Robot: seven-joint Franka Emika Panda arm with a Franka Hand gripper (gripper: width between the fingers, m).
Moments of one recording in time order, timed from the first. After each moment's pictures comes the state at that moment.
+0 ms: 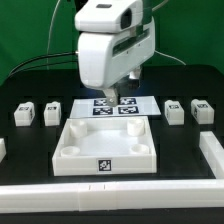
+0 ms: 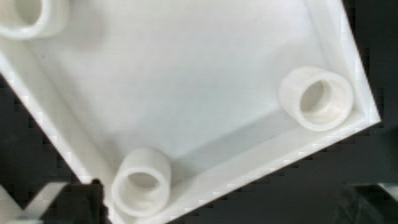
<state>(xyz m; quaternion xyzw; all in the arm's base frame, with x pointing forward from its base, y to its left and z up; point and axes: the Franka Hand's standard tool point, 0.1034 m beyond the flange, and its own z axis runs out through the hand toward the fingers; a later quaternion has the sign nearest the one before) 0.506 0.015 0.101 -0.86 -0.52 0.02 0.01</state>
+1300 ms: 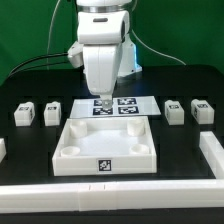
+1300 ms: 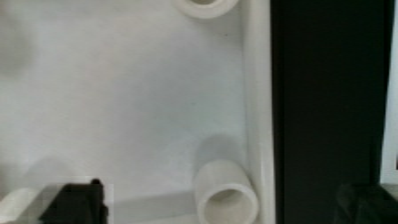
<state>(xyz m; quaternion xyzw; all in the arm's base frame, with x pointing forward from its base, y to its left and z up) 0.451 -0.013 0.079 -0.74 -0.67 0.03 0.03</state>
